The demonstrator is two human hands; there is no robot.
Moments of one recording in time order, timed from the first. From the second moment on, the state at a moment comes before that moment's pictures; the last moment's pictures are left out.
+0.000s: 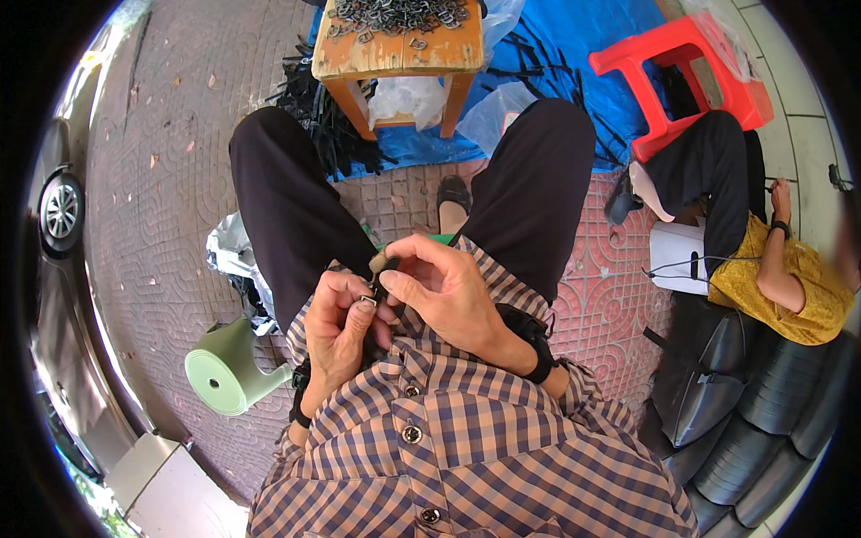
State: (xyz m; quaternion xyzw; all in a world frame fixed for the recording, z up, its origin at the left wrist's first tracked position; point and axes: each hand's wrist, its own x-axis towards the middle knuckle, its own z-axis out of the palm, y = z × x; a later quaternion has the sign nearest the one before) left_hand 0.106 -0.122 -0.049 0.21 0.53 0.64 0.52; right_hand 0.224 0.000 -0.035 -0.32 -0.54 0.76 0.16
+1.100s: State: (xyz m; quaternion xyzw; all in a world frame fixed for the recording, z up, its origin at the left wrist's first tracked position) left_hand 0.106 -0.130 -0.044 0.17 0.54 0.65 0.52; right_hand 0.219 0.000 -0.038 -0.31 -0.49 0.80 0.15
